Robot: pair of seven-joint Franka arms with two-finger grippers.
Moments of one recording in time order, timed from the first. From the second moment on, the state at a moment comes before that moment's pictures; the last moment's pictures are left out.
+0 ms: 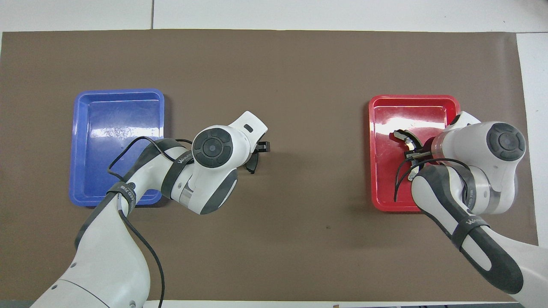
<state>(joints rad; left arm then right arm) -0.61 0.33 0.01 -1.98 0.01 2.49 -0.59 0.03 0.14 -0.05 -2.30 0.00 2.49 -0.16</state>
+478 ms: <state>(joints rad) -0.35 0.18 0.02 -1.86 0.01 2.09 -0.17 0.06 0.12 0.06 -2.02 0.00 2.10 0.06</state>
